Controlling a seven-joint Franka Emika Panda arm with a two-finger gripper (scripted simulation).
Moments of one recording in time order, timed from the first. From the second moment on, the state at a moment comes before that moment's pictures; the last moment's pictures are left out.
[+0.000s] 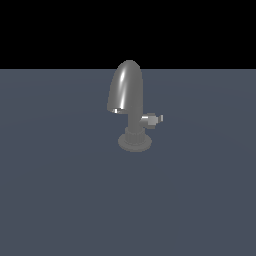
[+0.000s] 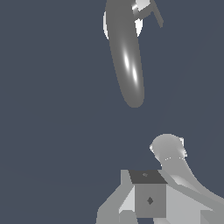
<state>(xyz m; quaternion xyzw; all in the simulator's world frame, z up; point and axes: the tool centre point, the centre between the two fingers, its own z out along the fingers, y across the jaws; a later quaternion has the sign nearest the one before) -0.099 0.006 0.467 -0.94 0.23 0.23 0.12</state>
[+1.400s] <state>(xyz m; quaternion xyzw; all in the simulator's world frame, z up) 0.023 -0.055 0.356 -0.72 0.46 0.46 0.25</state>
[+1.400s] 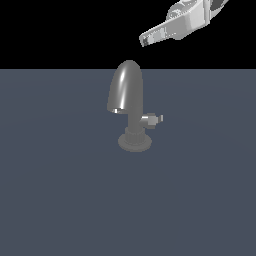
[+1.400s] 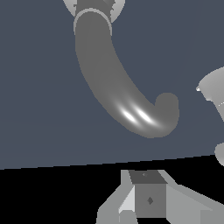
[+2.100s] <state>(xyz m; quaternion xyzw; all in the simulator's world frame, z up) 0.043 -0.089 0.275 -0.55 0.55 0.55 0.30</state>
